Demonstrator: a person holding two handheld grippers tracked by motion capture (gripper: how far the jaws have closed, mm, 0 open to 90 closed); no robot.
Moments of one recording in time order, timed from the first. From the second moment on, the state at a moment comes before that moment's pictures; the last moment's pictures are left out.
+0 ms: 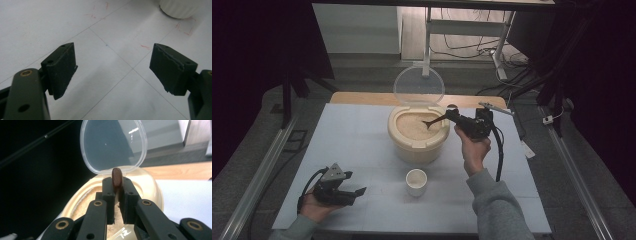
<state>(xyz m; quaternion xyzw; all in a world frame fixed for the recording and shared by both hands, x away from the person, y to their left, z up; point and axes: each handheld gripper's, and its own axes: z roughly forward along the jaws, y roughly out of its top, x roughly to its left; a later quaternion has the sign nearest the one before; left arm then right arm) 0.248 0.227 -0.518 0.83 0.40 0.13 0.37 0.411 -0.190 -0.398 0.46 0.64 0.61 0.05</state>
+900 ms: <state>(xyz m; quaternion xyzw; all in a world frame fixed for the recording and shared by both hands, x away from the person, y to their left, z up) 0.248 0.226 -0.517 0.83 0.39 0.13 0.37 0.424 -0.224 -0.416 0.55 0.54 0.63 -0.09</state>
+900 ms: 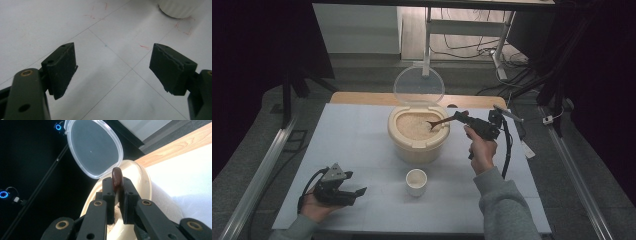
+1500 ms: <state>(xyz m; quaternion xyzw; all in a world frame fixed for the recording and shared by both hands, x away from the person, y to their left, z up) 0.247 0.225 -0.518 0.83 0.39 0.13 0.37 0.425 -0.233 -0.414 0.56 0.51 0.64 -0.12</state>
